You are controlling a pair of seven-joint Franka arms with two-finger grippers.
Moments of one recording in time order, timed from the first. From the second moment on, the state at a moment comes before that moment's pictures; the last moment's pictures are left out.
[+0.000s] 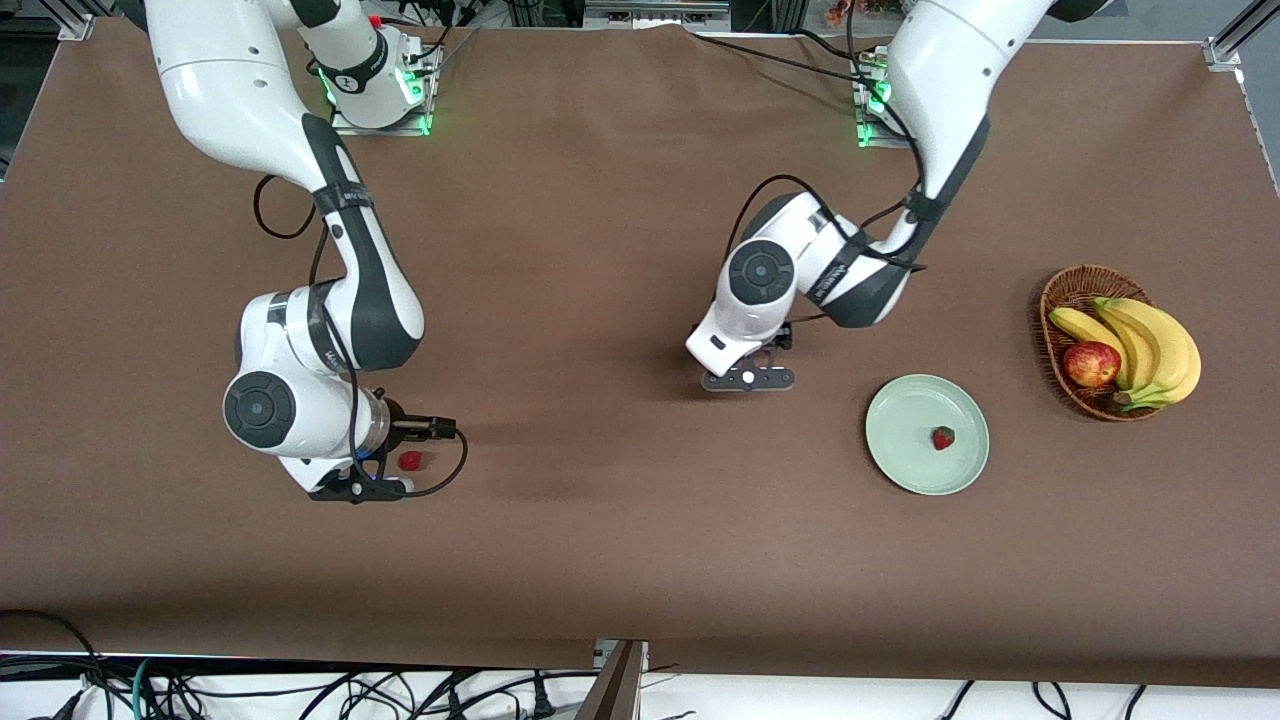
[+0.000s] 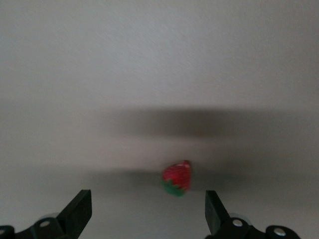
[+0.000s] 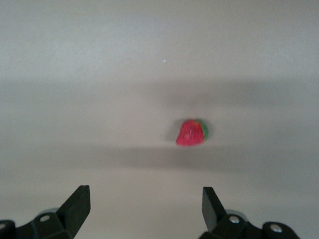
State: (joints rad) left arm -0.35 0.66 -0.32 -1.68 0.19 2.20 -0.81; right arm 0.34 0.80 -0.12 -1.29 0.18 1.99 0.17
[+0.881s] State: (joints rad) left arm -0.36 0.73 -0.31 -1.68 0.24 2.29 -0.88; right arm 0.30 0.91 -0.12 -1.30 0.13 2.17 0.04
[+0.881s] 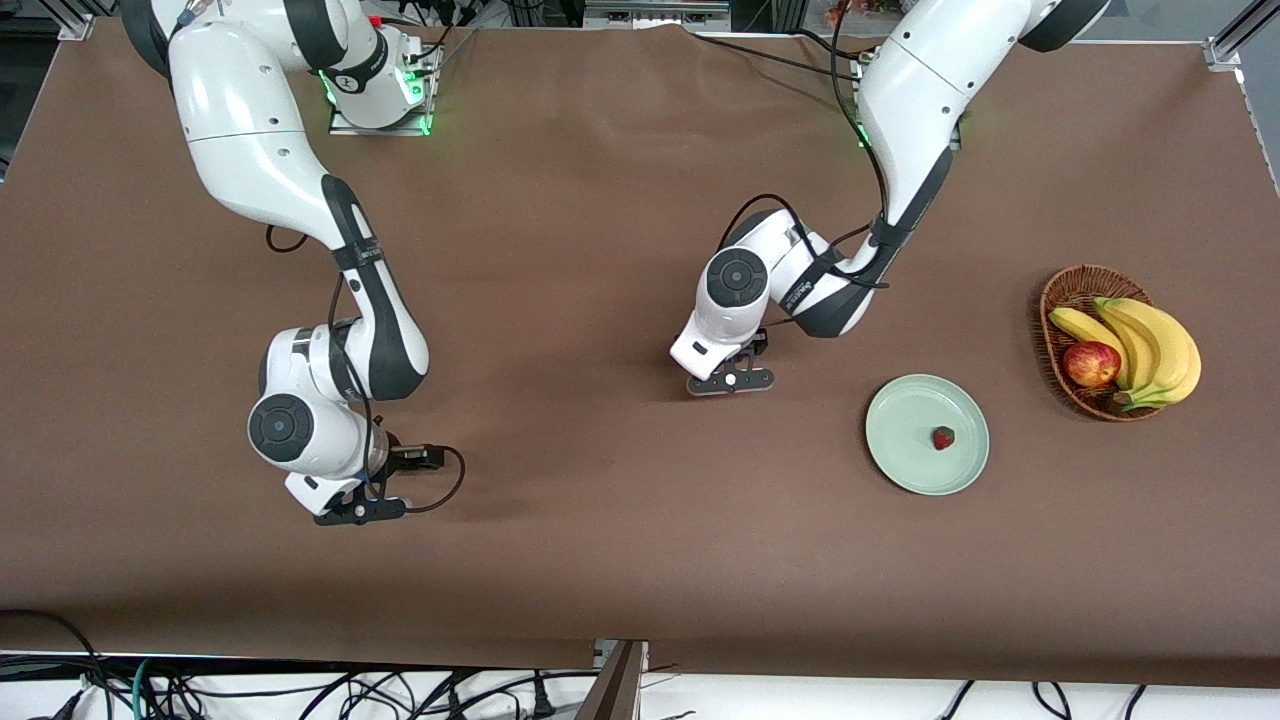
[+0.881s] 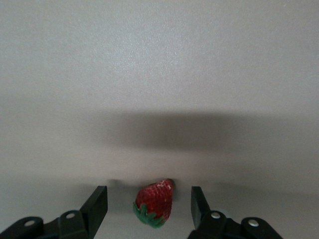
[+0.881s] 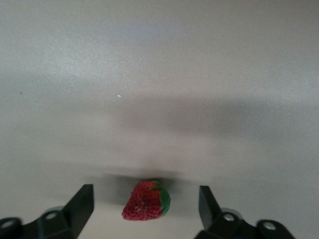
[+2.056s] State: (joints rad) left arm -0.28 0.63 -0.30 -1.64 0.25 2.02 -0.59; right arm 0.36 0.90 -0.09 -1.31 0.13 2.16 0.19
